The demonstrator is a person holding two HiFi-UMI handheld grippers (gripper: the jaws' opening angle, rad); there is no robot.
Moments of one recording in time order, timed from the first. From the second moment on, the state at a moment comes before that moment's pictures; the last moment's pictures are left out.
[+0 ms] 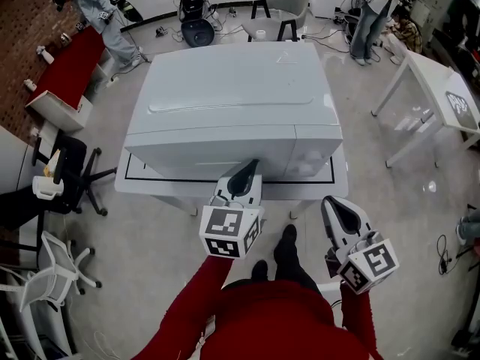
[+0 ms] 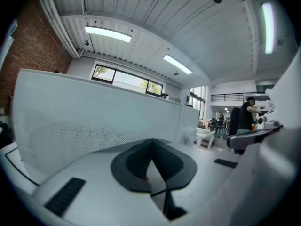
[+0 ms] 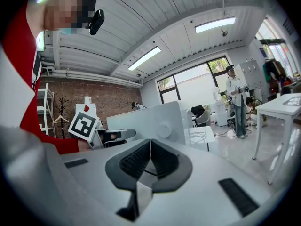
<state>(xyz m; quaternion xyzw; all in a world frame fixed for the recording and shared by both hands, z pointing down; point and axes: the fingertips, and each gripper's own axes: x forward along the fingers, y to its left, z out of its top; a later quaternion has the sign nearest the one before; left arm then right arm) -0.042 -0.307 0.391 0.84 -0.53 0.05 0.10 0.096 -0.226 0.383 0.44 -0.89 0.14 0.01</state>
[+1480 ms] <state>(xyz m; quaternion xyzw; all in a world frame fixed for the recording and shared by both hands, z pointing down) -0.078 -0.180 0.360 0.91 -0.41 -0.02 0.05 0.063 -0.180 0.364 0.39 -0.92 0.07 -0.01</state>
